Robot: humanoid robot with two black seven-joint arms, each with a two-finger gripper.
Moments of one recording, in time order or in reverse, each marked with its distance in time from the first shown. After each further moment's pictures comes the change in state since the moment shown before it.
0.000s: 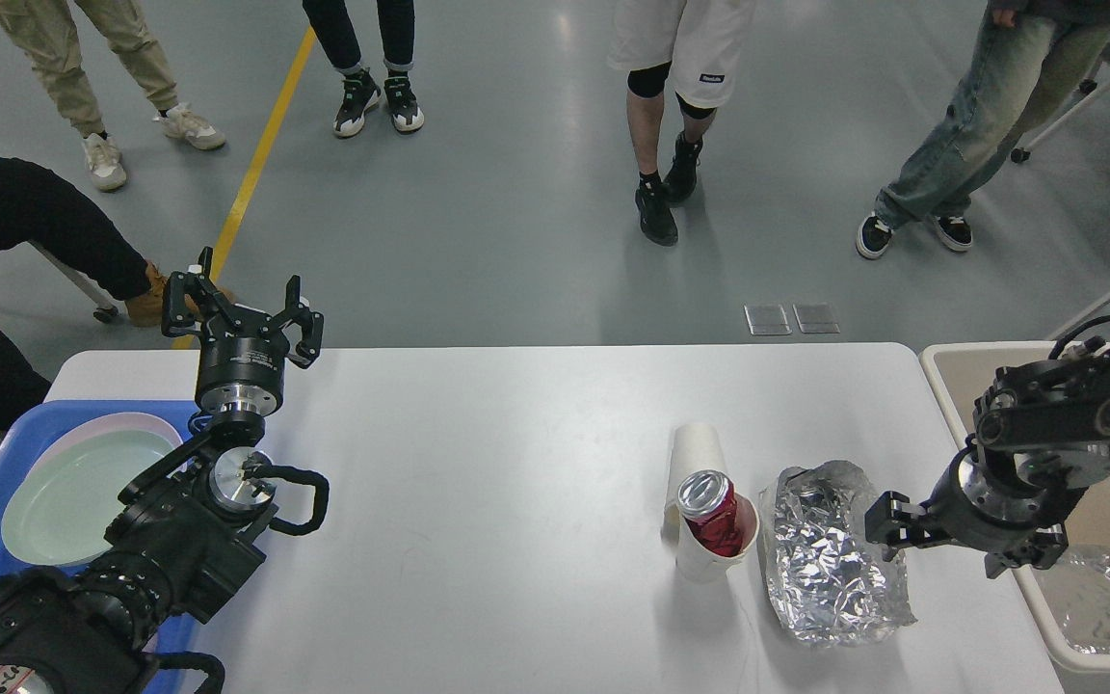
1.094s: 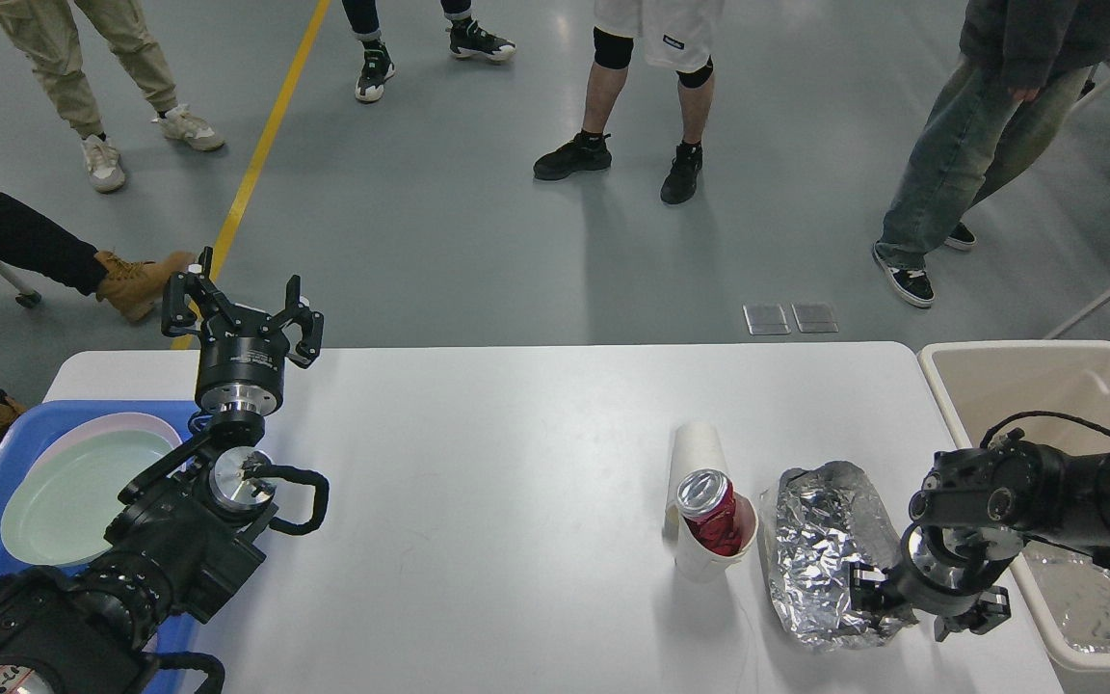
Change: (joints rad) left arm 0.000 0.000 0.000 0.000 0.000 0.000 0.000; right arm -0.345 0.159 0.102 -0.335 0.005 0.060 -0.007
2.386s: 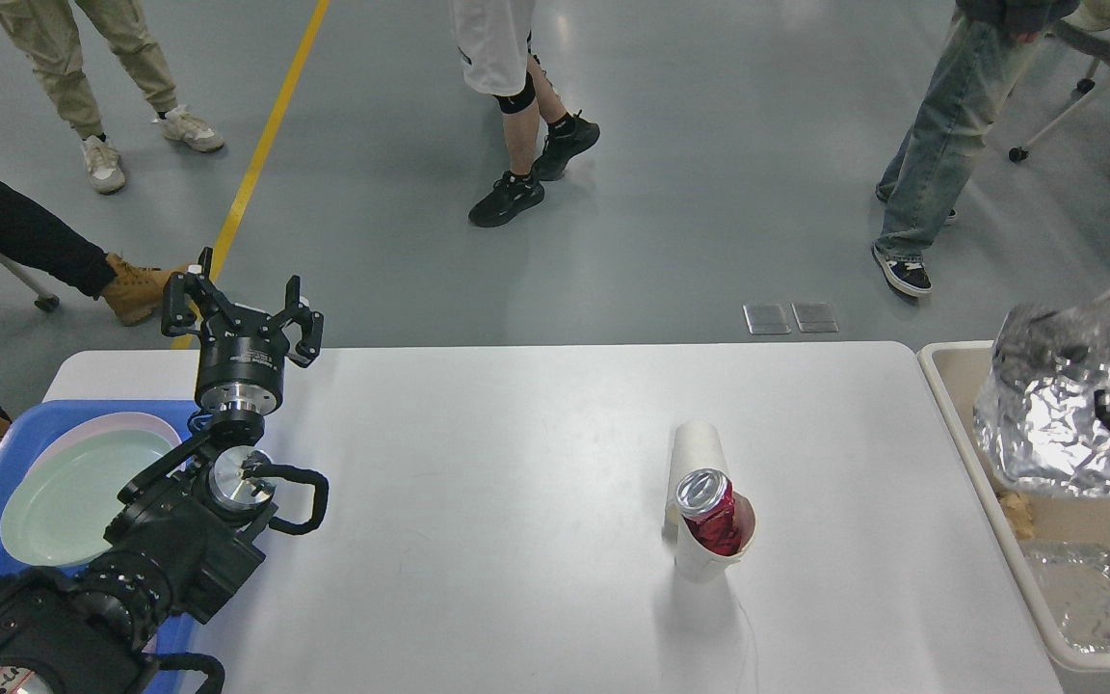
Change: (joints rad) left arm 0.000 0.000 0.000 0.000 0.000 0.000 0.000; right arm 0.655 -0.375 -0.217 0.029 -0.007 0.512 -0.078
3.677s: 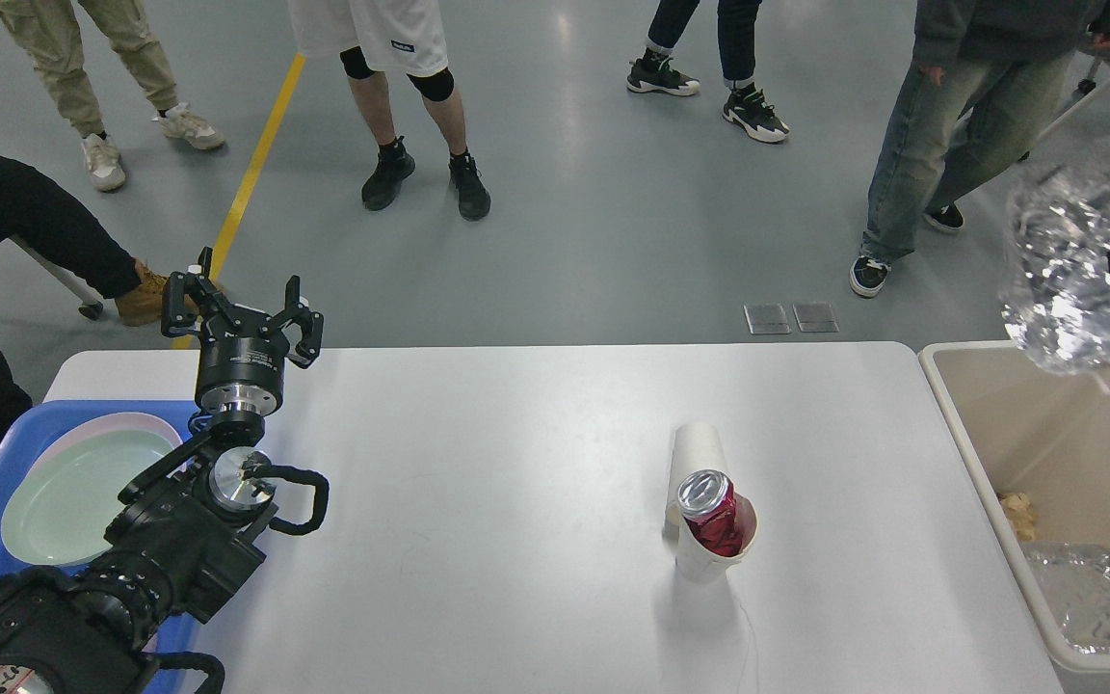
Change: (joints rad) left arm 0.000 0.000 0.000 0.000 0.000 0.000 0.000; right arm -0.038 0.295 -0.303 -0.249 0.060 -0.113 -0.011
